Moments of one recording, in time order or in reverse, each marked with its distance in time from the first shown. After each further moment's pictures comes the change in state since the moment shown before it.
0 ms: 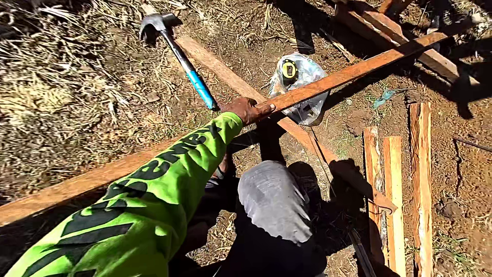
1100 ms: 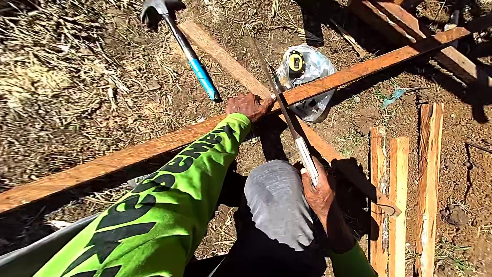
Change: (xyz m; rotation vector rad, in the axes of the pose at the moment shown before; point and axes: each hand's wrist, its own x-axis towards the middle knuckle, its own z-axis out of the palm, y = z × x) left_hand 0.011 -0.009 0.034 0.140 0.181 -0.080; right_hand 0.211 -0.019 0.155 -0.079 0.203 -0.151
